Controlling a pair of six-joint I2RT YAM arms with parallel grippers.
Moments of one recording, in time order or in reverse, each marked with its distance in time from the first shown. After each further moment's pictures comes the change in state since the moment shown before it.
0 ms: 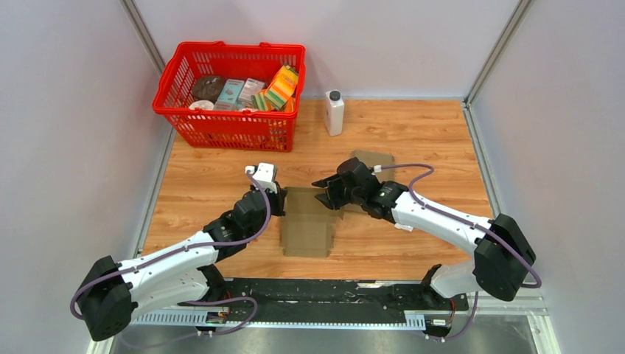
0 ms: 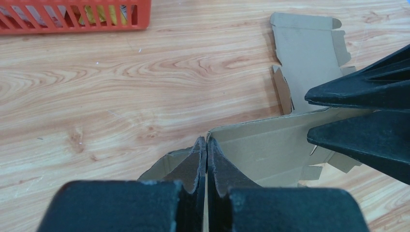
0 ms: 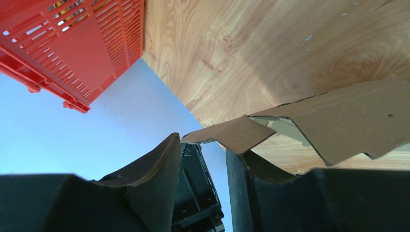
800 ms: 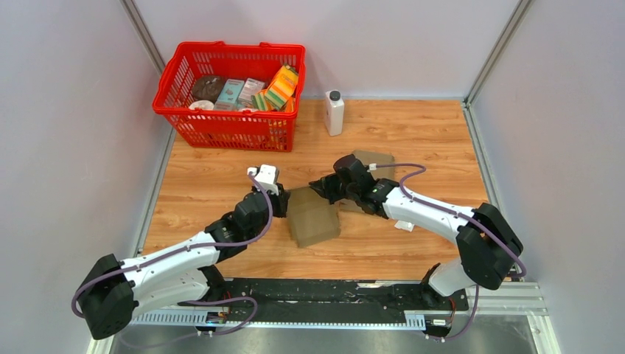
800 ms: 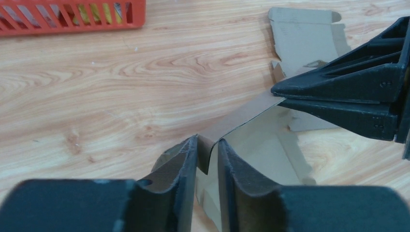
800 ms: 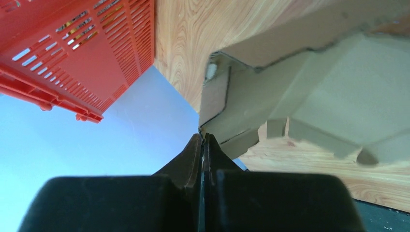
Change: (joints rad) left arm -0.006 0.023 -0.012 0.038 0.004 0.034; right arm -0.027 0.105 0.001 0.128 -0.018 0.037
